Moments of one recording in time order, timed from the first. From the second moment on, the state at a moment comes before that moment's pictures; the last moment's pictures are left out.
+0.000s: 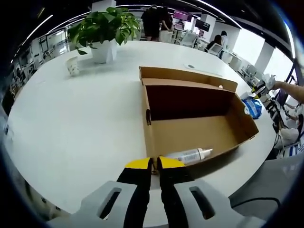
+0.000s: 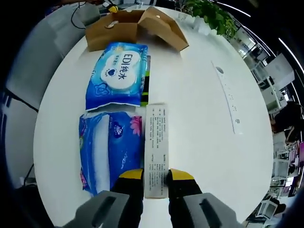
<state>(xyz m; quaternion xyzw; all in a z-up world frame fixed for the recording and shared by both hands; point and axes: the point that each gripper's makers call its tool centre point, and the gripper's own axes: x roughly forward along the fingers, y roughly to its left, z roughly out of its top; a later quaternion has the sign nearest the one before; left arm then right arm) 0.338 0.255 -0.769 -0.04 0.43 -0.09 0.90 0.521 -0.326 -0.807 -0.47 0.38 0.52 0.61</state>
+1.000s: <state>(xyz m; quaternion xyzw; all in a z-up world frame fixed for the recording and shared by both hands) 0.367 0.242 -0.734 0.07 0.40 -0.14 0.90 0.524 -0.307 -0.773 -0.43 0.35 0.46 0.69</state>
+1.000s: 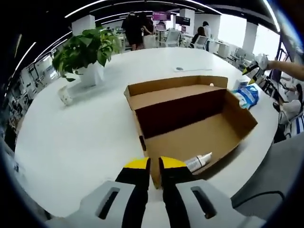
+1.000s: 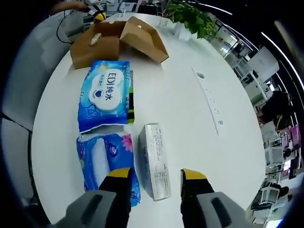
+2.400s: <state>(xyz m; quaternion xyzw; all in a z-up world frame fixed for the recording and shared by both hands) 0.371 0.169 -0.770 0.32 0.49 -0.49 0.65 0.378 -0.225 -0.731 -0.16 0.35 0.38 0.84</state>
